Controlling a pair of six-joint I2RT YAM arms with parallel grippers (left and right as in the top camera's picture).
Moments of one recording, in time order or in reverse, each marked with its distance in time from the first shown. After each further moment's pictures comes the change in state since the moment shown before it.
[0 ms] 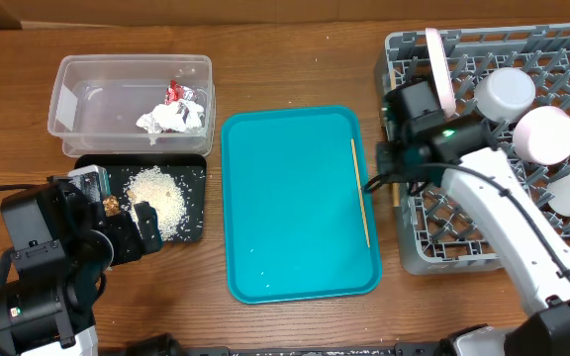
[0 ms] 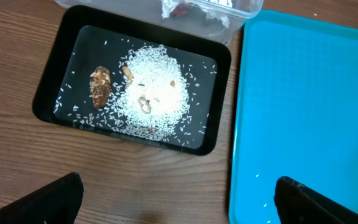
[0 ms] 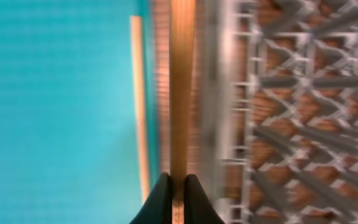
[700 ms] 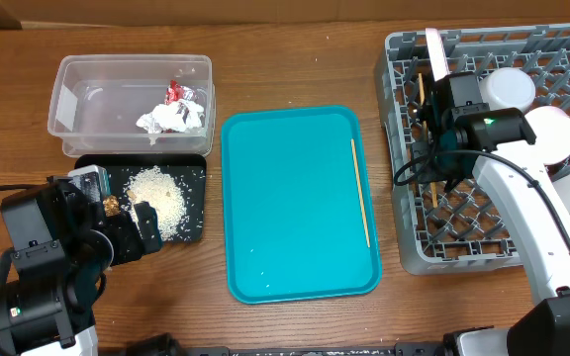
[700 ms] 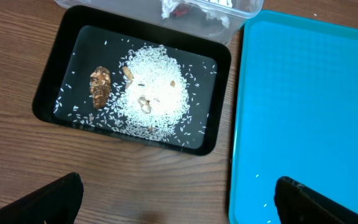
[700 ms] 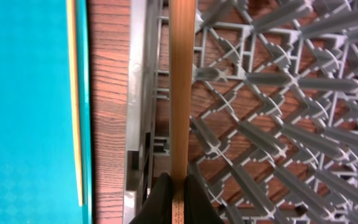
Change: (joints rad) left arm 0.000 0.000 0.000 0.000 0.000 0.000; right arm -0.156 0.002 -0.004 -0.035 -0.011 -0.248
